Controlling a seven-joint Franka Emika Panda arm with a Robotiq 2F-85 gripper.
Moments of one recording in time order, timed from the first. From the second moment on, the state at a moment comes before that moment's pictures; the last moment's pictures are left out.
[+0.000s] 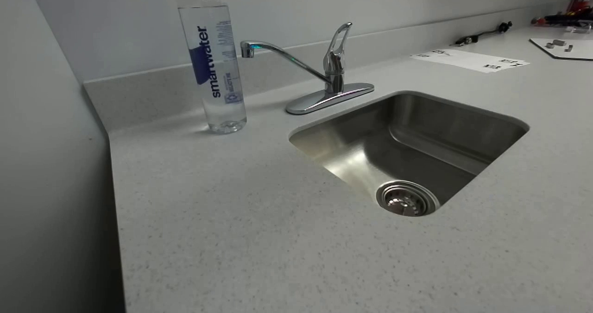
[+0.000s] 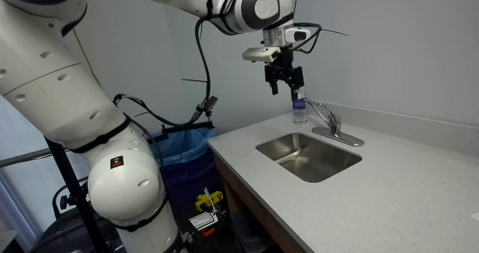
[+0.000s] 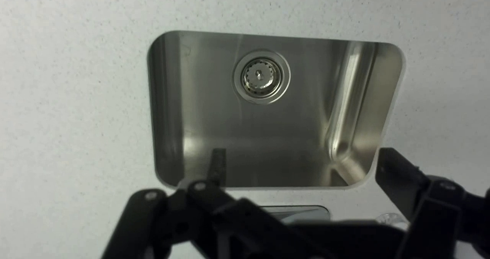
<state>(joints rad) 0.02 -0.30 0.08 -2.20 0.12 2.04 0.04</state>
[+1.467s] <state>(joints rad) 0.07 -0.13 0.11 -2.14 0.11 2.16 0.04</state>
